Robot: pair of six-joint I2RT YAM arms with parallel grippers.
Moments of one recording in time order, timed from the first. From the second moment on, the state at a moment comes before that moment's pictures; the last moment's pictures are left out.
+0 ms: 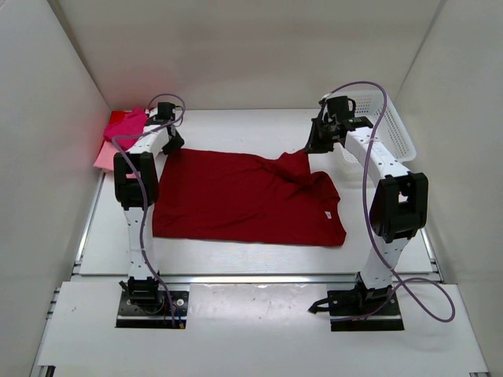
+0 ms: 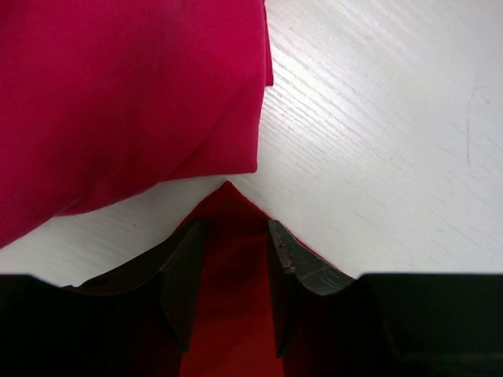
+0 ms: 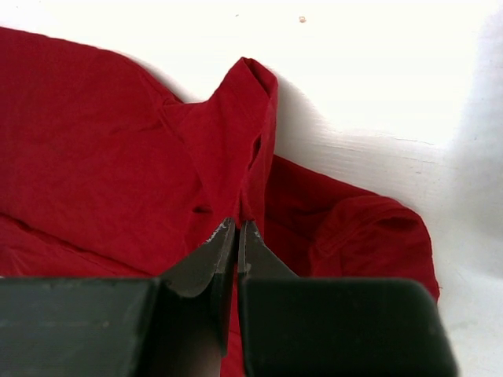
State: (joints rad) left arm -0.03 2.38 1.96 -0.56 -0.26 -0.56; right arm 0.19 1.87 1.63 -0.65 -0.24 0.31
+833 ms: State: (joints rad) left arm -0.05 2.53 2.26 -0.74 -0.30 -0.56; right arm 0.15 1.86 1.66 -0.65 -0.28 0.32
